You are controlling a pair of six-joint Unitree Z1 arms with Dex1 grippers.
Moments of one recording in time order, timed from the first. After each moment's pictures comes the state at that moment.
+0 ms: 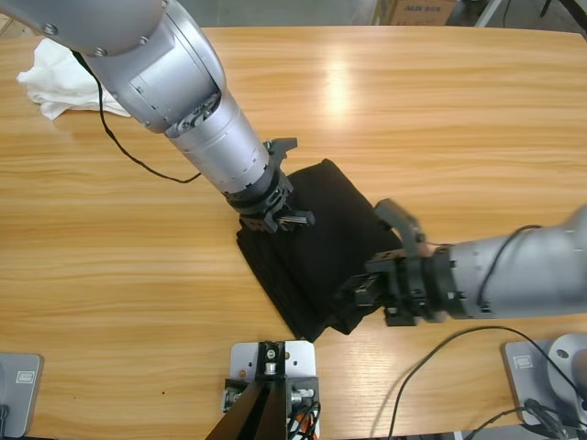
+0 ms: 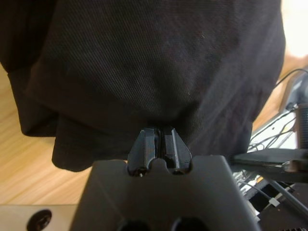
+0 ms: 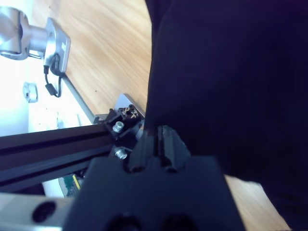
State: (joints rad) arm 0 -0.88 2.12 -1.59 0.80 -0.37 -0.65; arm 1 0.94 1.54 -0.33 -0.38 0.43 0.75
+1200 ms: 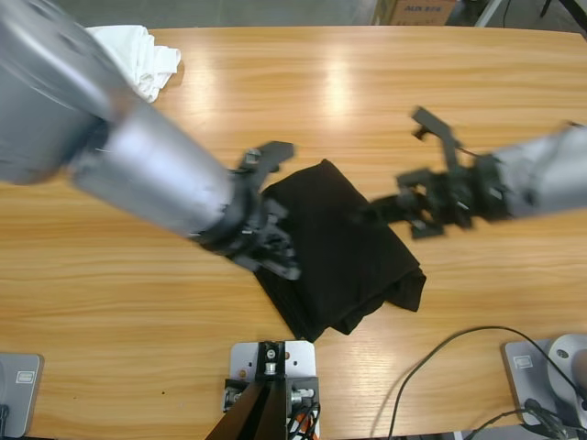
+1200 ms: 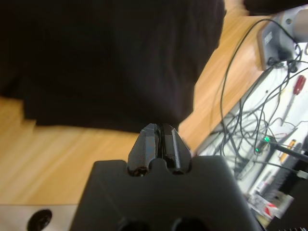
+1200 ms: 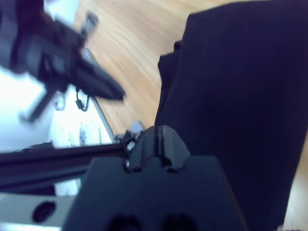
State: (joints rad) arm 0 -0.99 1.88 -1.35 0.59 -0.33 -0.55; arm 1 0.53 1.56 -0.53 -0.17 0.78 0.42
